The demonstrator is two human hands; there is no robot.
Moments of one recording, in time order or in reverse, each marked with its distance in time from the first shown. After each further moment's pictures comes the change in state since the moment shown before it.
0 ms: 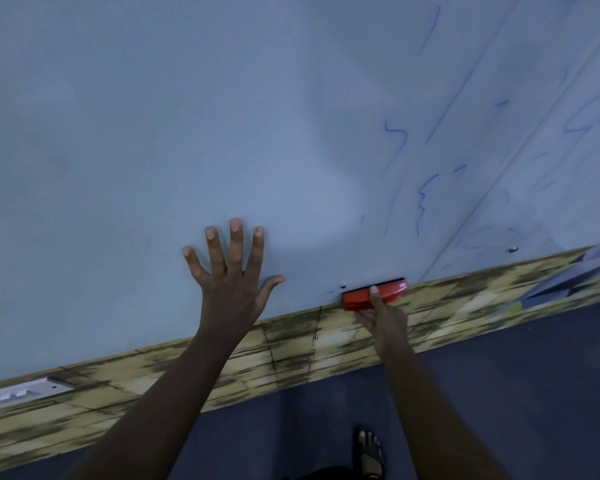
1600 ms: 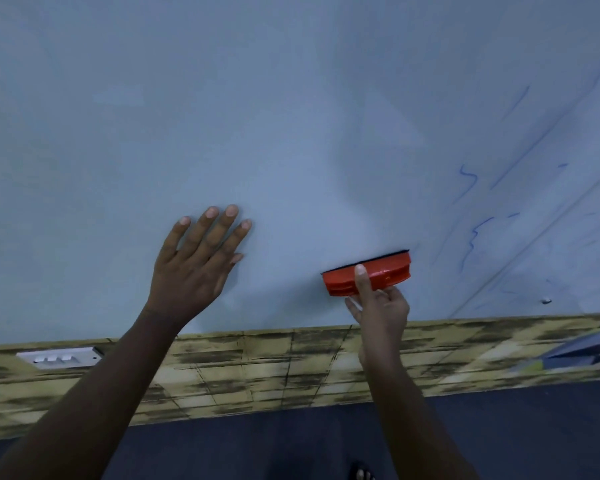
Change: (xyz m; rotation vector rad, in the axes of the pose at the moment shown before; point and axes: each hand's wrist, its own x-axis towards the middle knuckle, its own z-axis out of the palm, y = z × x) left_hand -0.001 -0.155 -0.044 0.084 0.217 0.182; right_hand -0.140 -0.020 0.107 -0.152 -0.189 -0.335
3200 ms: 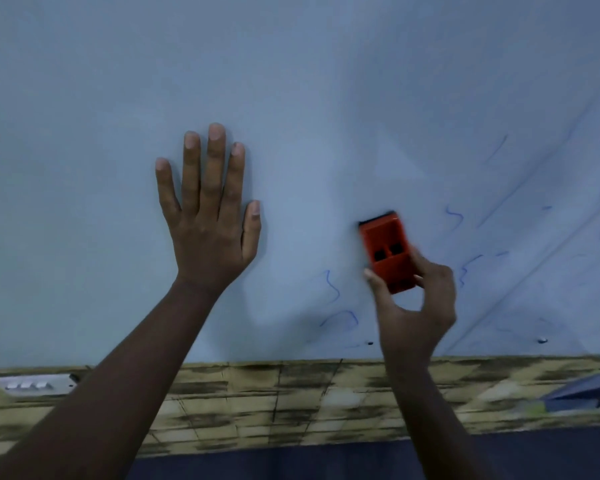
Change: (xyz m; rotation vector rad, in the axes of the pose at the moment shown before) left_hand 0.133 0.020 -0.008 -0.080 0.237 -0.367; right_hand 0.033 -0.070 -0.012 -0.513 0.126 -1.152
